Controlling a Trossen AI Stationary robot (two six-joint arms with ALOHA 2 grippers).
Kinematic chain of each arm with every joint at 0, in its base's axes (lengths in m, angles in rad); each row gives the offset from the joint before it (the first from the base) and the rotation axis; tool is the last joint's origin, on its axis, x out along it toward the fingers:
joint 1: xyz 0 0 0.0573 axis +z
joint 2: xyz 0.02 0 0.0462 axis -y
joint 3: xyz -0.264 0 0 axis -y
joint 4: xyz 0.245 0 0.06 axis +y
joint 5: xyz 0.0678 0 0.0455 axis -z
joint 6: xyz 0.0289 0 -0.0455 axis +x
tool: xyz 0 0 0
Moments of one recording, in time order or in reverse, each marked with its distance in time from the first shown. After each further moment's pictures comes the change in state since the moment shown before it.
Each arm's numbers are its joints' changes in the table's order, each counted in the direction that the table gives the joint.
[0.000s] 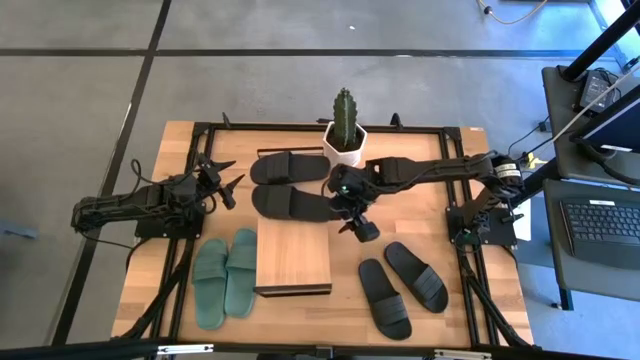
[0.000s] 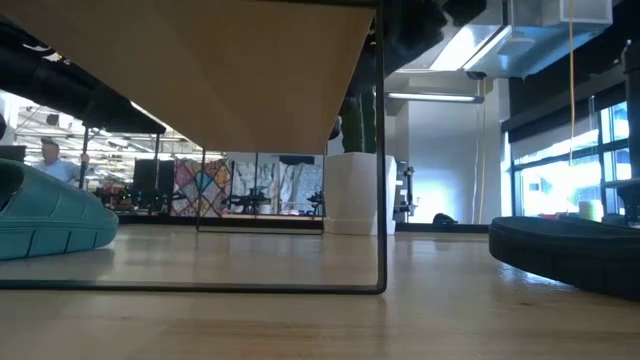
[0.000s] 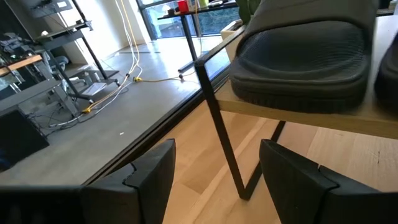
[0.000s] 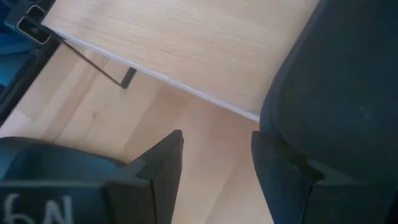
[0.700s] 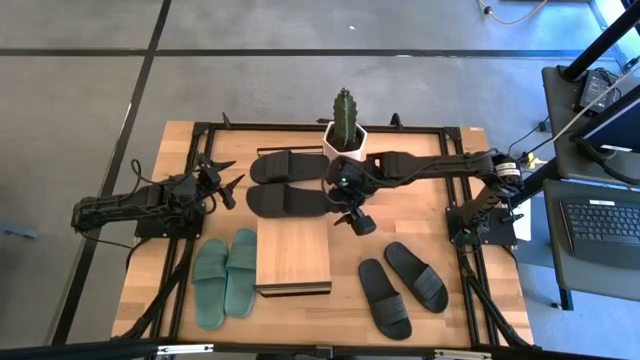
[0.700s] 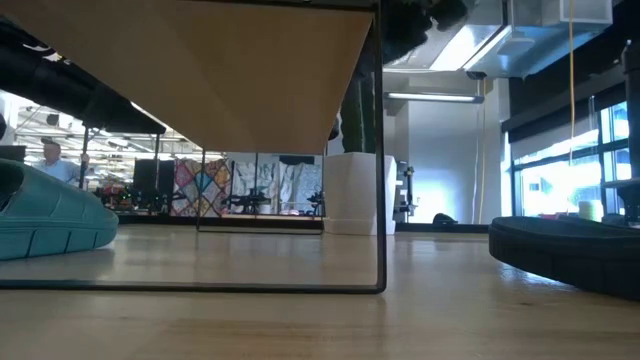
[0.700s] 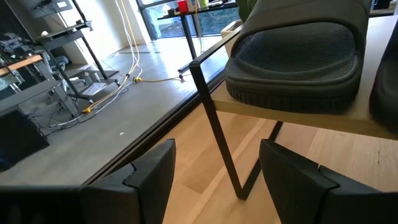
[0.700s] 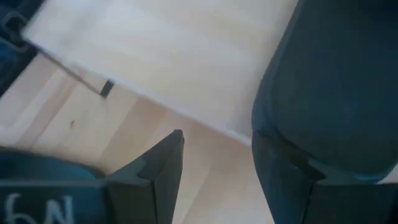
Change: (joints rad) left arm 0.000 0.000 0.000 0.000 0.000 0.000; right arm -0.030 0.000 0.028 -0.032 0.019 -0.045
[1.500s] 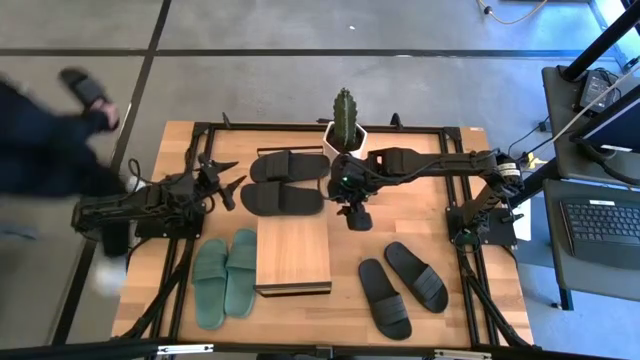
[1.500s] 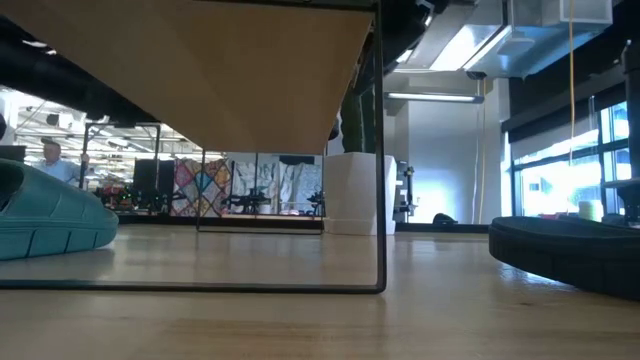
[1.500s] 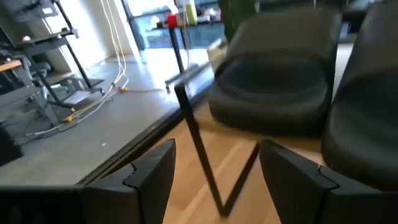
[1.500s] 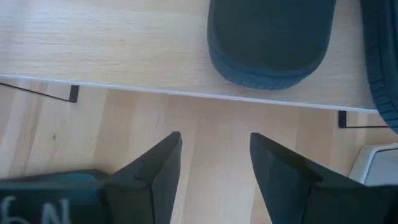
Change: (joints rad) left arm 0.000 0.000 0.003 -0.069 0.062 -0.026; right arm 0.018 0.000 0.094 0.189 0.202 0.286
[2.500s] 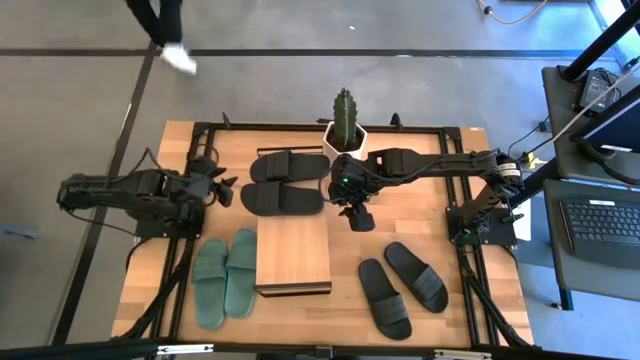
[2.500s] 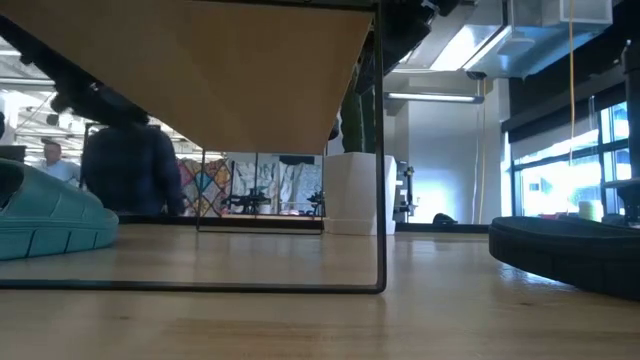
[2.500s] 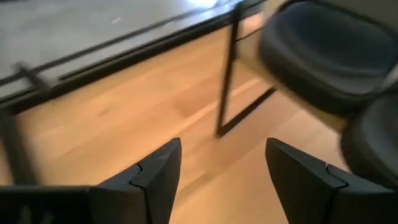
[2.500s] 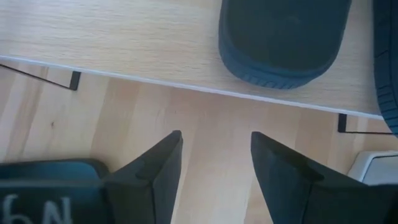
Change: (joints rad) left arm -0.145 -0.390 0.365 0.592 -0.139 -0.777; right arm 0.000 0.000 0.000 0.010 0.000 -0.062
